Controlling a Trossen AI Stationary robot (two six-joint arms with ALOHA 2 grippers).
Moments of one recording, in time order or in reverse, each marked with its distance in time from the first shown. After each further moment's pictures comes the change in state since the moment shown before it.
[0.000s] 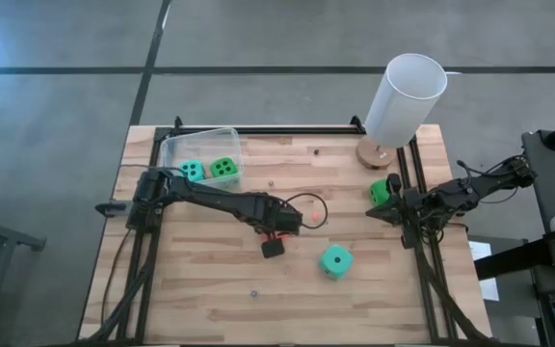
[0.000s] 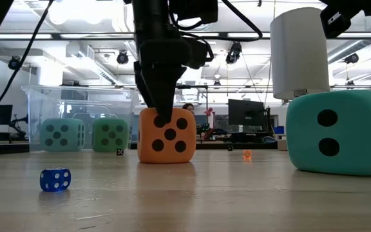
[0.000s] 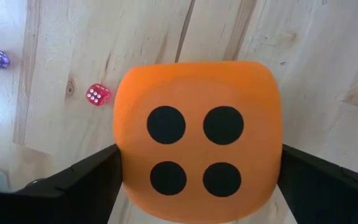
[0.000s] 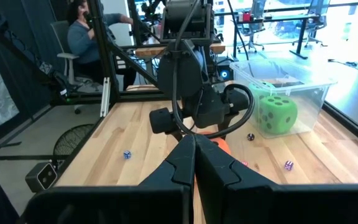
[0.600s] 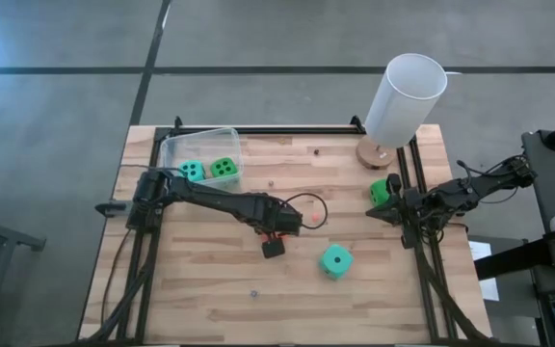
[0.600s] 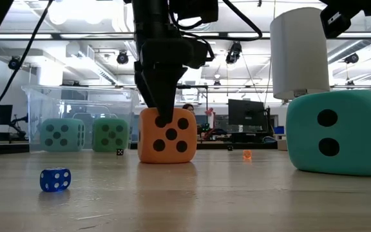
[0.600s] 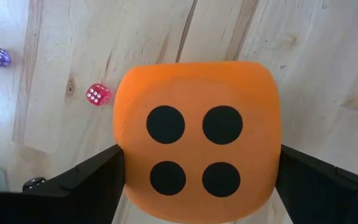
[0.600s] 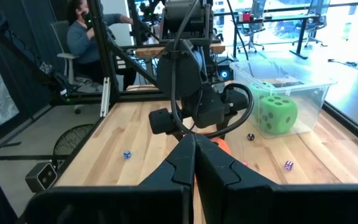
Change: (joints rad) left arm 0.000 -0.001 0.000 0.003 -0.010 -0.022; right arm 0.000 0.000 0.000 0.000 0.000 0.000
